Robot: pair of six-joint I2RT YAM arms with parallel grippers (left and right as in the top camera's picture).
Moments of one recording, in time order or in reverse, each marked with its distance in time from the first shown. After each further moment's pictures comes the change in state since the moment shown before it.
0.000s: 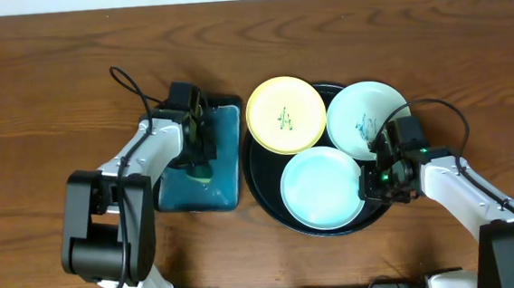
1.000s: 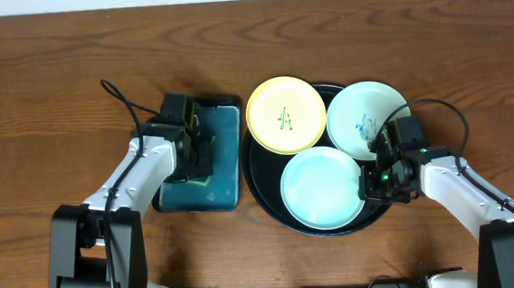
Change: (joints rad) left arm 0.000 -0.141 -0.107 -0.035 -0.001 -0.005; right arm 0.000 0.000 0.000 0.000 0.000 0.000
